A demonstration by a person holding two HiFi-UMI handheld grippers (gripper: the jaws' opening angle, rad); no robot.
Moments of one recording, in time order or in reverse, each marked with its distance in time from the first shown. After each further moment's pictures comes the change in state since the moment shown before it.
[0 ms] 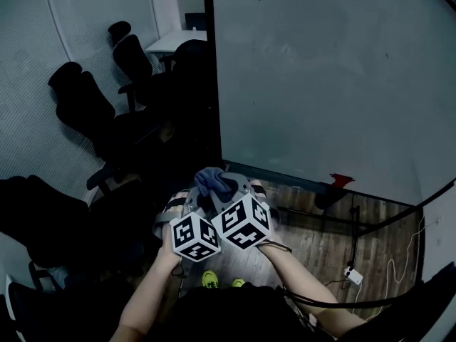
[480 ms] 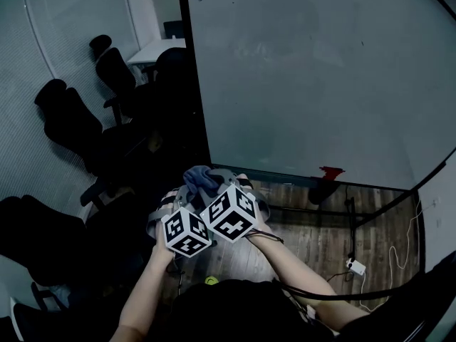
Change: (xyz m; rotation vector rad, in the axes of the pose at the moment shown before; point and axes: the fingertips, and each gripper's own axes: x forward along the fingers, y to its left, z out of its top) left arm 0.013 0.004 -0.008 -0.006 -0.002 -0.034; right arm 0.016 -0.005 -0.005 0.013 0.038 0.004
